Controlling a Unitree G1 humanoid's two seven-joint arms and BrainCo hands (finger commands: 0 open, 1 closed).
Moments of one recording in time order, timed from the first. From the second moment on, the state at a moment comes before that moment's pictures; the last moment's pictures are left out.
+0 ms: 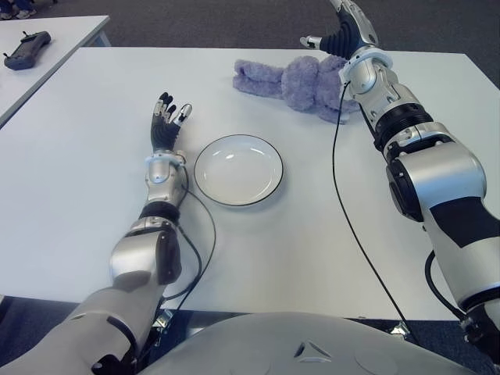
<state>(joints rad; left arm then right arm) -0.63 0.14 0.36 1.15 -0.06 -0.54 -0.03 -1.29 -0.33 0.32 1.35 -0.62 -0.25 -0.33</state>
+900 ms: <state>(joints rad) -0.63 0.14 0.37 1.16 -0.06 -0.54 -0.03 -1.34 -0.38 0.59 1.38 -0.87 -0.13 -0.36</state>
